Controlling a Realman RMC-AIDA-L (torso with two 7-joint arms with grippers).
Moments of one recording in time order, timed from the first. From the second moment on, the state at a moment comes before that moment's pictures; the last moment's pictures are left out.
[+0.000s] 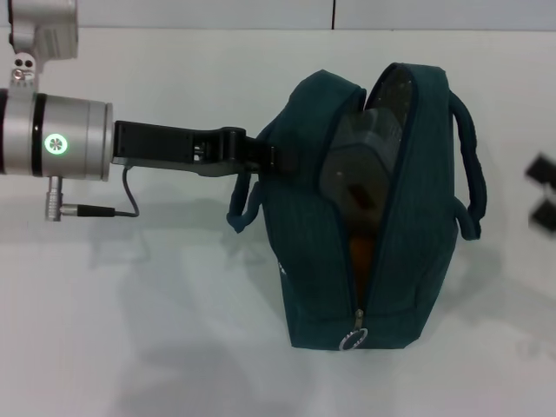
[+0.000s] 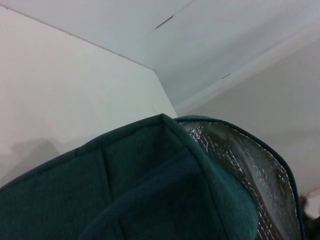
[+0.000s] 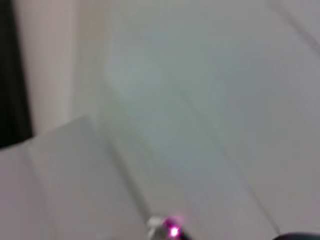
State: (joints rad) left arm -0.58 -2.08 0.87 0.86 1.92 1.68 -2.39; right arm 0.33 1.91 -1.61 -0.22 -0.65 -1.88 1.12
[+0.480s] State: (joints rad) left arm -0.58 -2.08 0.87 0.83 1.92 1.67 -2.39; right arm 0.23 2.00 -1.62 -0.18 -0.94 -1.77 0.58
